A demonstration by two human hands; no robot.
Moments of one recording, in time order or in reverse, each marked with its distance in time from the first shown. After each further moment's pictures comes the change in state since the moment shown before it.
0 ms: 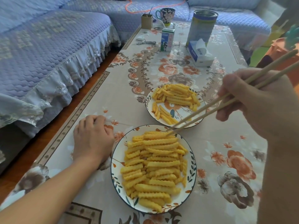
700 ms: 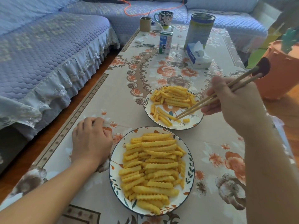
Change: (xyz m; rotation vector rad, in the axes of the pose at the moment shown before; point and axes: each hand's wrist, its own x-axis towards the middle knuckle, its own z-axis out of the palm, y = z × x) left_hand 0.000 0.003 -0.003 -0.012 0.001 -0.012; right_hand 0.017 0.038 0.011 -0.151 0.204 0.144
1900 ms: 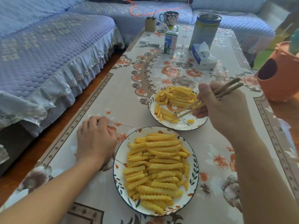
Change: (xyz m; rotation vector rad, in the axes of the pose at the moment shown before) left_hand 0.000 -0.004 0.003 0.013 -0.009 0.008; right_hand -0.008 -0.001 0.031 -0.053 -0.008 -0.021
